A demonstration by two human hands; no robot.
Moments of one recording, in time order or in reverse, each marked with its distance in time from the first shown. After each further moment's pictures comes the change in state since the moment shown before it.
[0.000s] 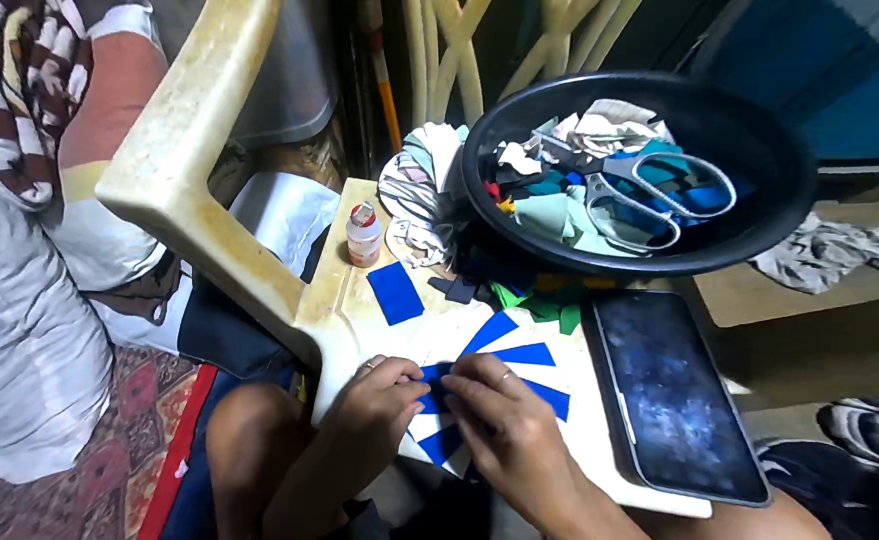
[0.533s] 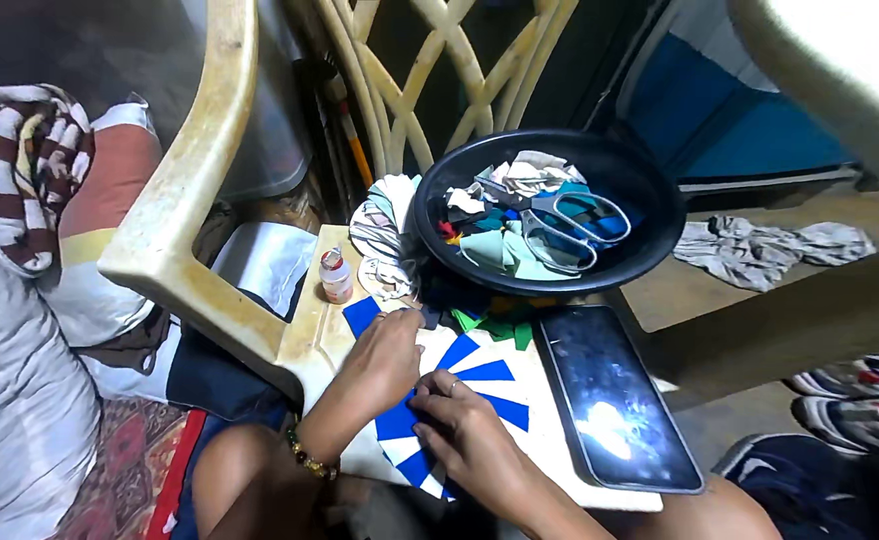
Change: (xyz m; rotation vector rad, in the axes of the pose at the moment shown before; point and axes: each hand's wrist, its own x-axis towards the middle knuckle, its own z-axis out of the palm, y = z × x) left_hand 0.125 0.029 -0.016 0.136 -0.605 -0.457; right_hand 0.002 0.003 -0.003 0.158 -0.173 0.170
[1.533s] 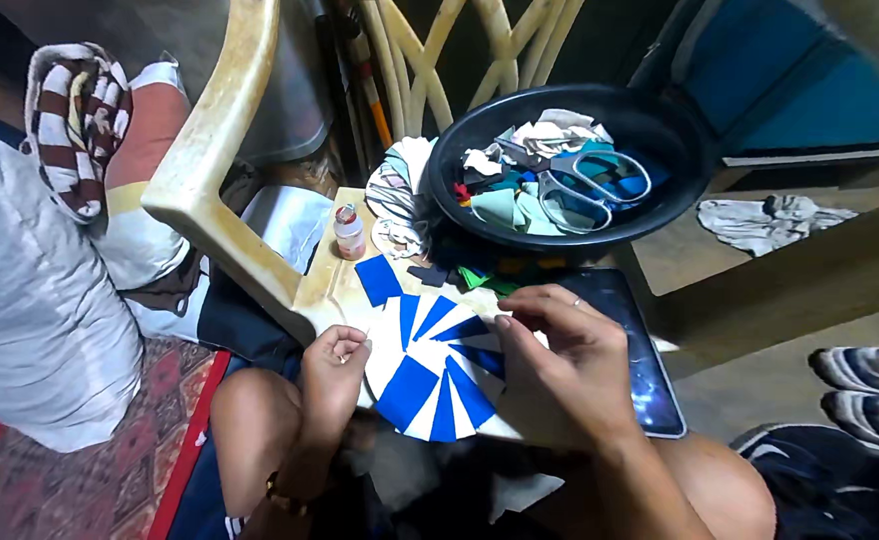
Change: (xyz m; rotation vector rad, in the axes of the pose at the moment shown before) left_hand -0.075 -0.035 0.079 -0.862 0.812 -0.274; right_hand -0.006 0.024 -0.061 0.148 0.415 -0.072
